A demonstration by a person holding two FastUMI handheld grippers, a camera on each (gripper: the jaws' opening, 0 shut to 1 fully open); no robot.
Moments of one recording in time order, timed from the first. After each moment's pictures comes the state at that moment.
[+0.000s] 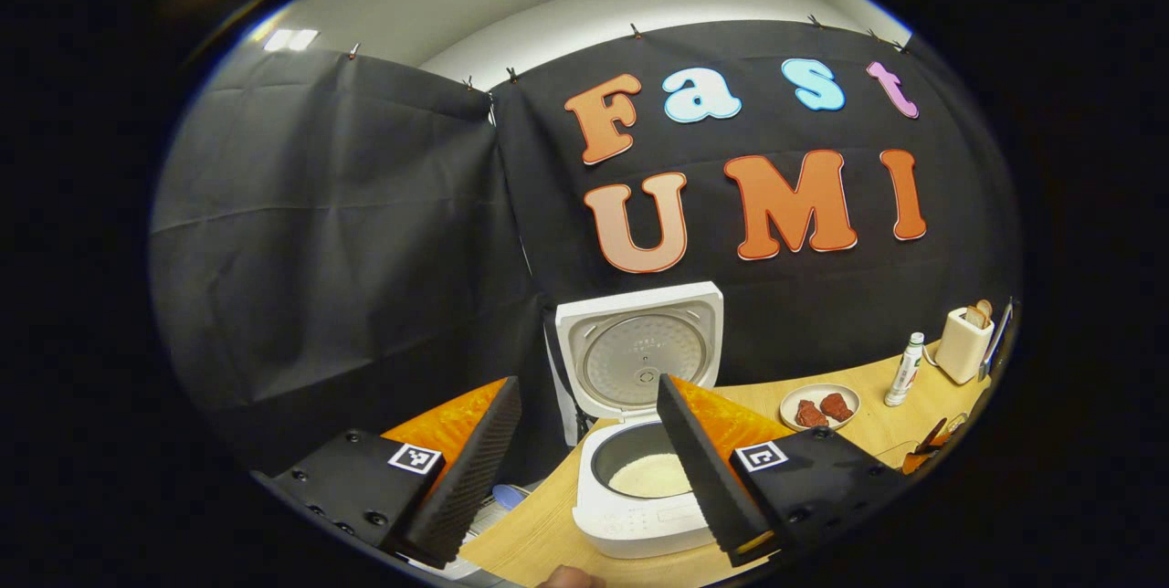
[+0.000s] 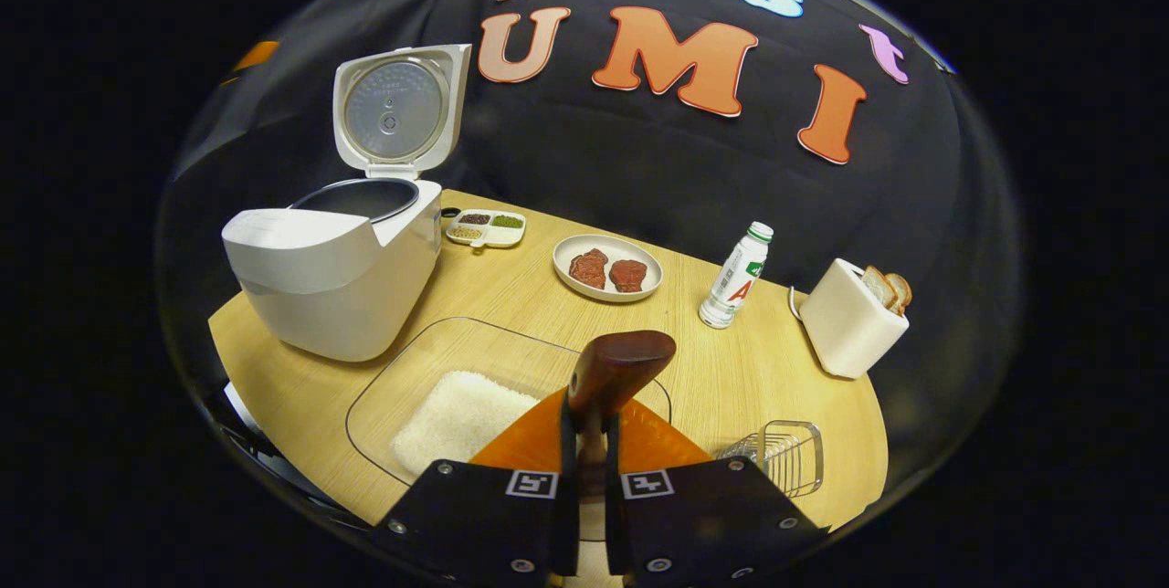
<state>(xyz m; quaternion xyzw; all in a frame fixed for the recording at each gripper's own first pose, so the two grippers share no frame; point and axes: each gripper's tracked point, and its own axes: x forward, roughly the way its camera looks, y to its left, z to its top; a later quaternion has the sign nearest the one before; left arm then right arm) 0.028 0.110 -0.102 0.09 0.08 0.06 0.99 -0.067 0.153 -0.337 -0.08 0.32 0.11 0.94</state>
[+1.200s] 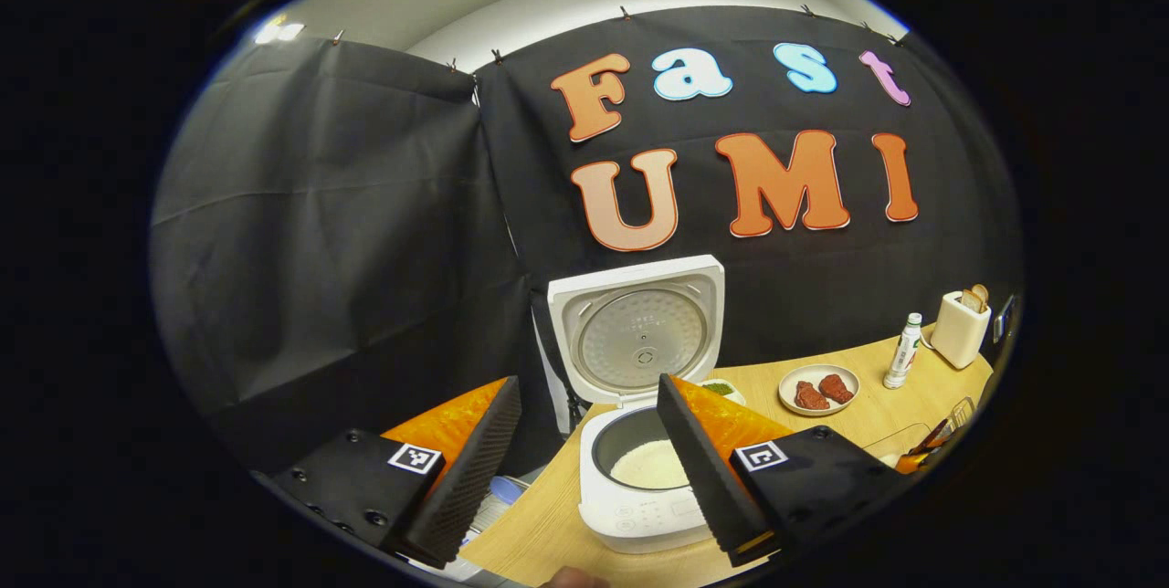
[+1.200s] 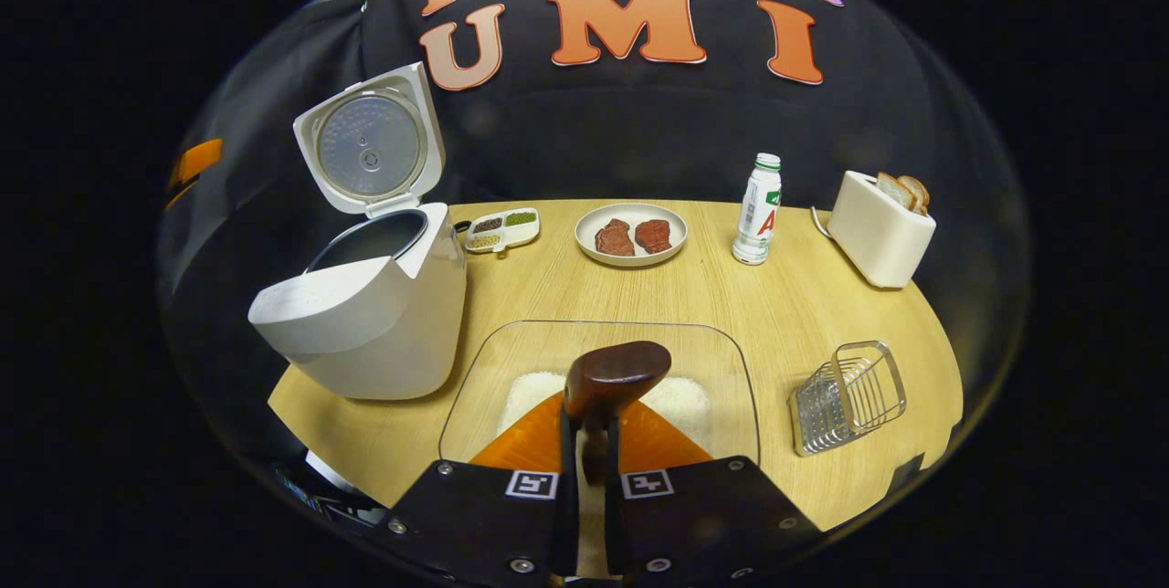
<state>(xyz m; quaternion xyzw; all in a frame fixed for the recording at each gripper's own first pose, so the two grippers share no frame) 0.044 0.133 -0.125 0.09 0.11 0.05 0.99 -0.086 0.200 -0.340 0.08 0.39 0.09 0.91</state>
